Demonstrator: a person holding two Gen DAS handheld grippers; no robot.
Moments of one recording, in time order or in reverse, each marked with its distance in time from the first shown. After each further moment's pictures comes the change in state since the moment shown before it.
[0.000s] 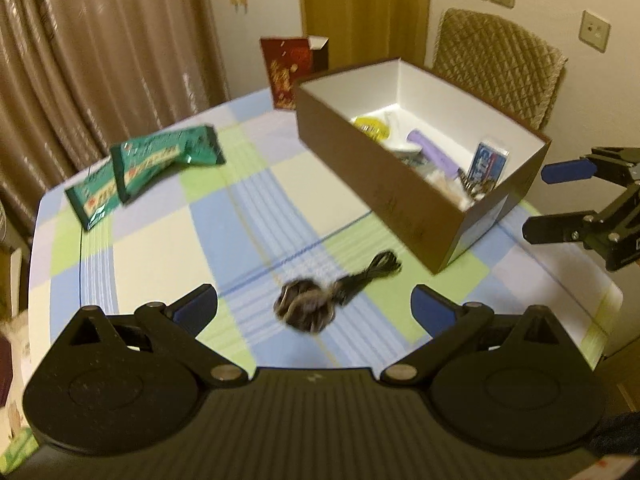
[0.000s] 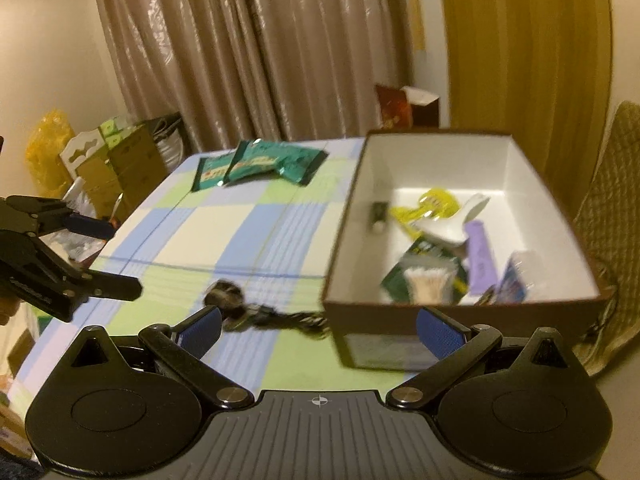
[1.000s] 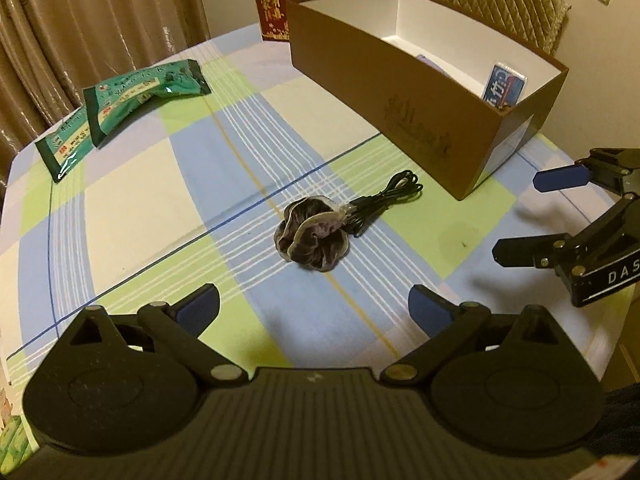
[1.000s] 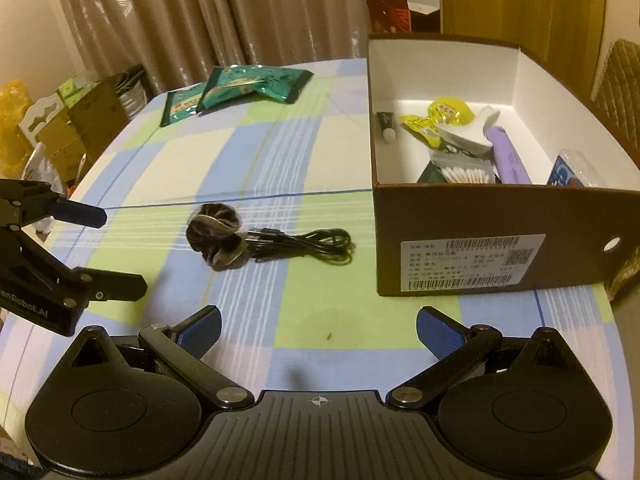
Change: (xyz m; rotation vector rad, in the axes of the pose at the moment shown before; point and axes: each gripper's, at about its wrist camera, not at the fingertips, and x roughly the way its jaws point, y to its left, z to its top) left arm 0.061 0.020 -0.042 0.038 0.127 -0.055; right arm 0.073 0.031 -0.044 0.083 0.160 -0.113
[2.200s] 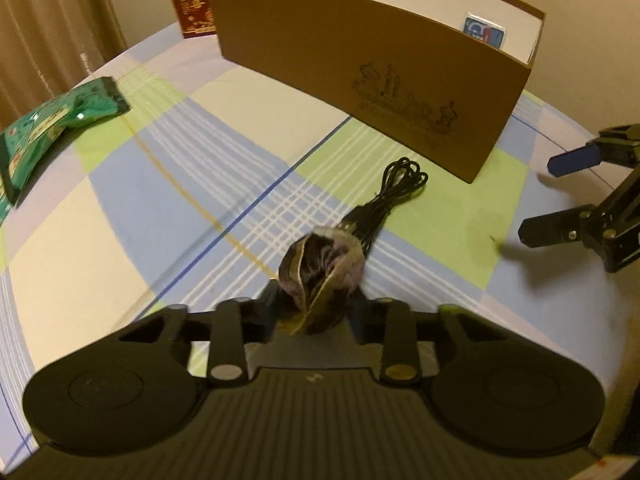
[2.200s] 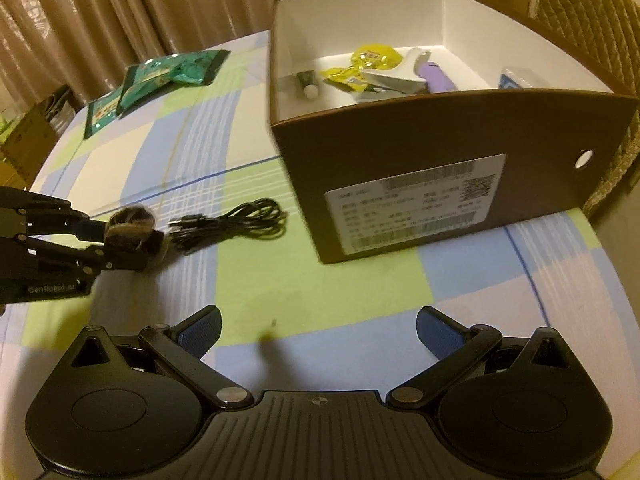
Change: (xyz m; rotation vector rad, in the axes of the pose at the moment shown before) left arm 0.080 0.020 0.020 0.204 0.006 -0.145; right arm 0.026 -0.025 -0.010 0.188 0.061 -0.124
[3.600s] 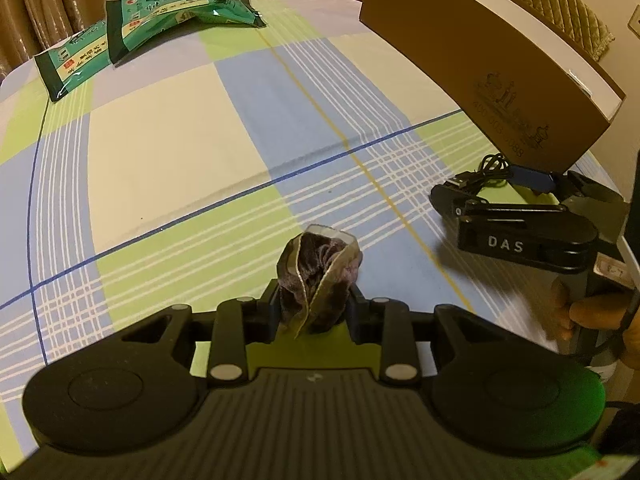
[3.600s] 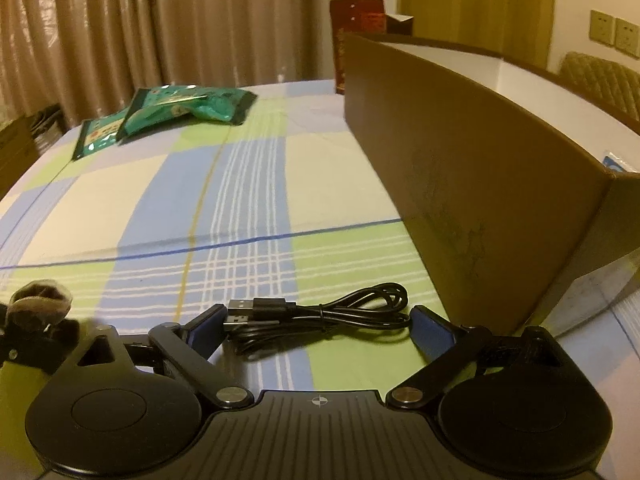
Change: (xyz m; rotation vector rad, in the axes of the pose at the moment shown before) left arm -0.032 0.063 -0.057 -0.351 0.049 0.048; right arm 0.088 0.090 0.010 -0.089 -0.247 -0.116
